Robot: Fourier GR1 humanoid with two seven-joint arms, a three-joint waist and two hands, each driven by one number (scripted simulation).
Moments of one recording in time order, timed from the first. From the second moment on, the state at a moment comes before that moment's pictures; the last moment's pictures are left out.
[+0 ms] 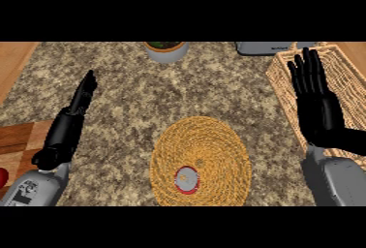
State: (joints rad) left arm -0.21 0.42 -0.26 -1.53 0.09 0.26 -0.19; right arm -0.29 -0.20 0.01 -1.55 -0.22 -0.09 -0.21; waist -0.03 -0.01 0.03
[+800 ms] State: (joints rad) left arm -0.20 0.45 -0.25 -1.52 0.19 0.09 -0.07; right arm -0.12 -0.02 0.65 -1.60 0.39 -0.61 0.01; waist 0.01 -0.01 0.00
